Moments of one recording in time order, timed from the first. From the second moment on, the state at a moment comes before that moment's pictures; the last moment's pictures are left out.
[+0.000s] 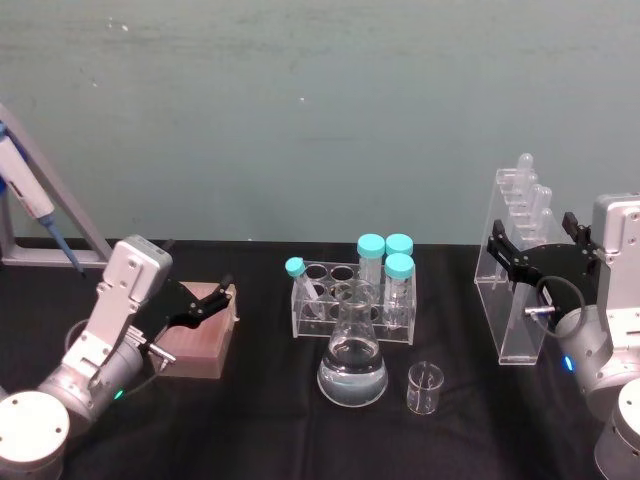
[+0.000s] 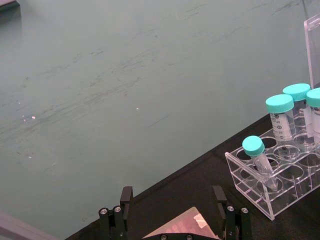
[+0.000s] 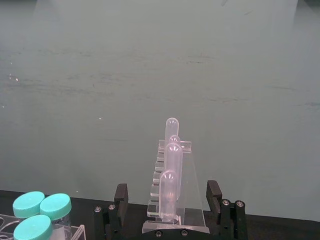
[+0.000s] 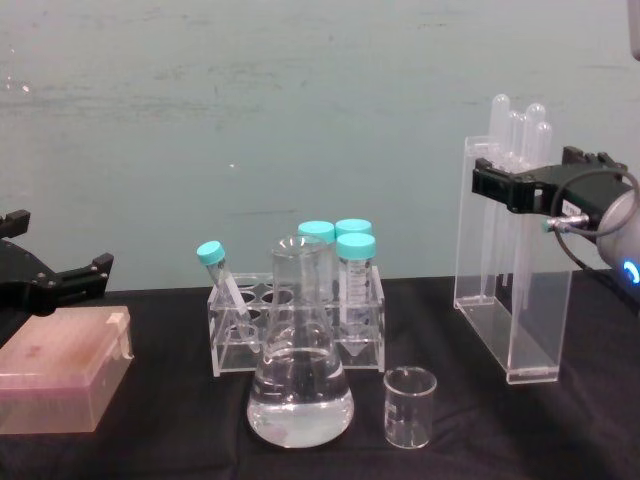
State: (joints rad) left arm -0.20 0.60 0.45 -1.41 -0.25 -0.12 0.03; right arm 0.25 0.00 -0.10 -1.35 -0.03 -0.04 0.04
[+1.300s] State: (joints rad) left arm -0.20 0.60 0.45 -1.41 -0.25 -0.12 0.03; right arm 0.27 0.00 -0.10 -1.32 -0.03 -0.04 0.05
